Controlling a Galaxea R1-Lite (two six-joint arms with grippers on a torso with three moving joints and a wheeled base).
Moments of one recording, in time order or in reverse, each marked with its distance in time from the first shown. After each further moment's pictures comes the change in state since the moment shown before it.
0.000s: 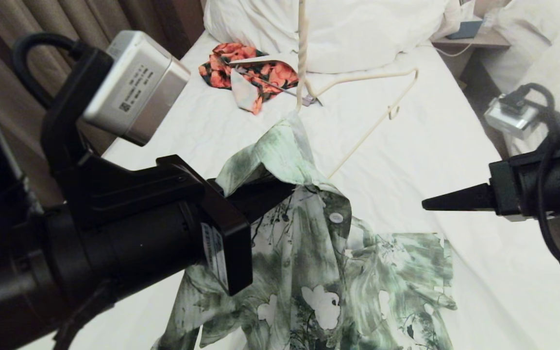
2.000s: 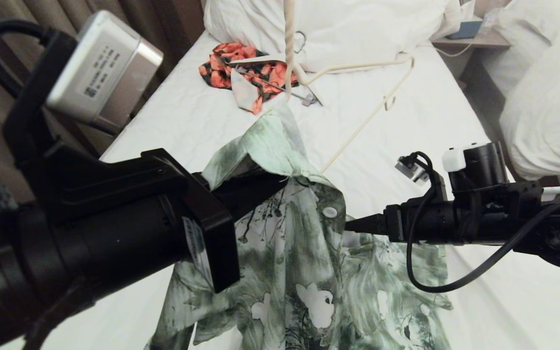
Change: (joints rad) left arm 0.001 -0.026 0.000 0.001 0.001 0.000; right arm 0.108 0.288 0.227 -0.588 -0.055 0.108
